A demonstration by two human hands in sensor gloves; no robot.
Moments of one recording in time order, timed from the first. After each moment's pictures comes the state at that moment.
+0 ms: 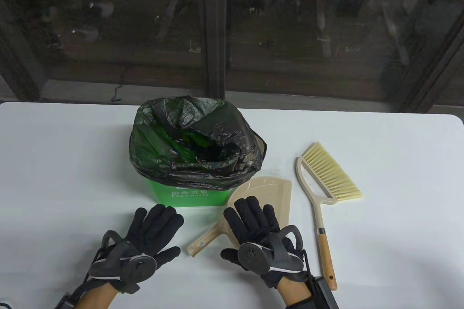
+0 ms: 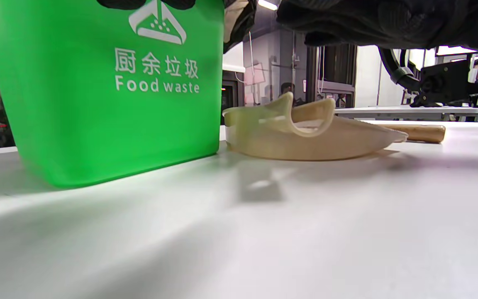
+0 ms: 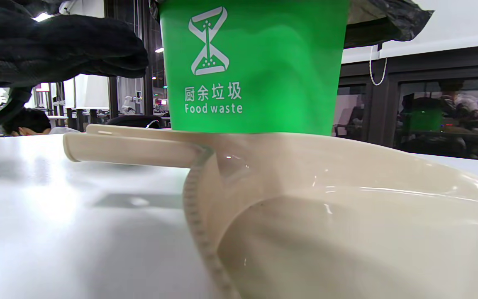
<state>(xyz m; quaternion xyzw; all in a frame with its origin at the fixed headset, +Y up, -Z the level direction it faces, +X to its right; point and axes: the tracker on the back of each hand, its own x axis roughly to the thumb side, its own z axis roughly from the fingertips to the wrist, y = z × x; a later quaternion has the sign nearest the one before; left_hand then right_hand) -0.230 -0.709 -0.251 0.04 -0.38 -0.02 0.92 0.053 -0.693 -0.264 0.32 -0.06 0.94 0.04</state>
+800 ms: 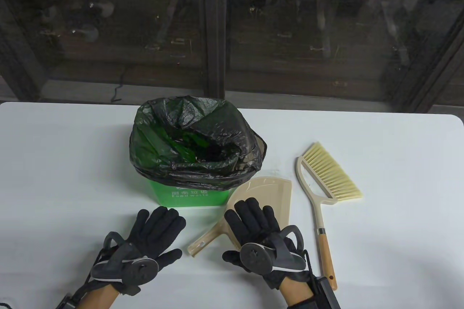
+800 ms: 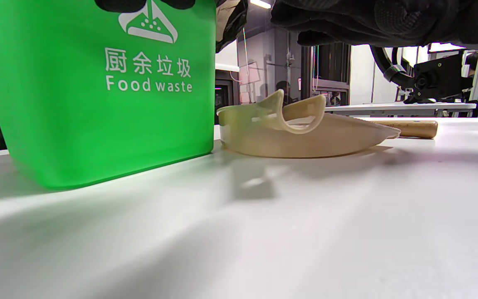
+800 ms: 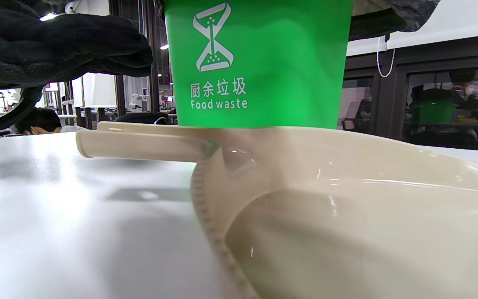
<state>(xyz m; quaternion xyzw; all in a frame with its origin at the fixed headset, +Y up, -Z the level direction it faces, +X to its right) -0.227 -0.708 -0.248 0.05 -0.39 -0.03 0.92 0.056 -0.694 -0.264 0.33 -0.05 0.94 0.05</state>
